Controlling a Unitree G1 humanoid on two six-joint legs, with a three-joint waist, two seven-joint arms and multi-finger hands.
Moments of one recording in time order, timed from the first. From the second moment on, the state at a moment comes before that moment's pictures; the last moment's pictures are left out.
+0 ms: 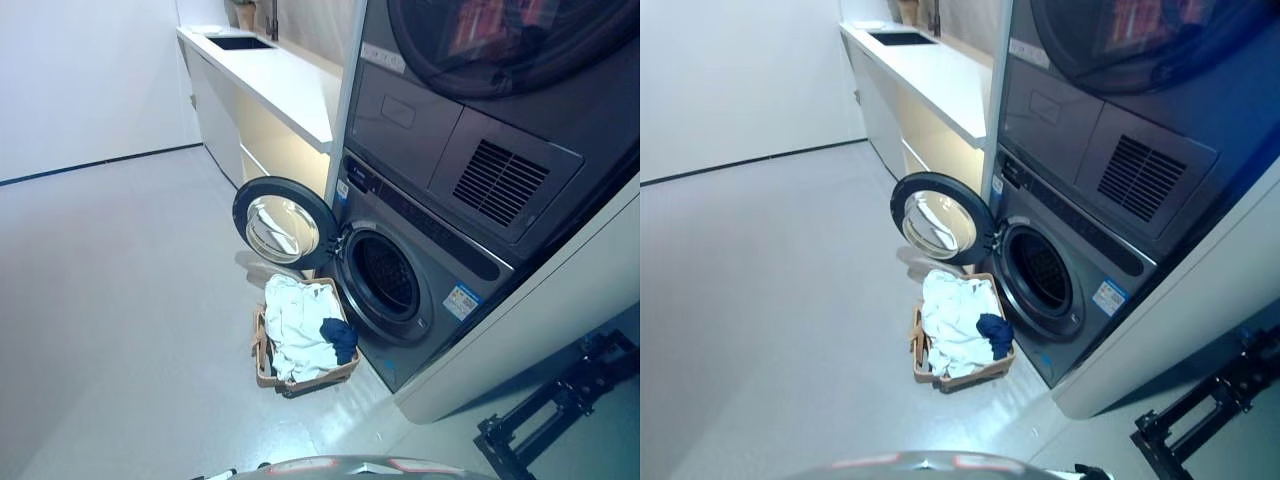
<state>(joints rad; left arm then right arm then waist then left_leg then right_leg) 0.02 0.22 -0.05 1.40 -0.25 -0.03 0.08 -0.01 -0.18 0.13 1.39 0.18 -0.02 -0.15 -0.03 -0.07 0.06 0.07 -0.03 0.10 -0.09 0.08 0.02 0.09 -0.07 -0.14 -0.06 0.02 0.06</state>
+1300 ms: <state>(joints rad) -0.14 0.22 -0.07 1.35 -0.36 -0.05 0.12 -0.17 -0.18 0.13 1.36 0.24 -0.05 -0.18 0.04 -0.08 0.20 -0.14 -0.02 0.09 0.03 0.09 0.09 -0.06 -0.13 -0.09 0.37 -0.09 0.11</state>
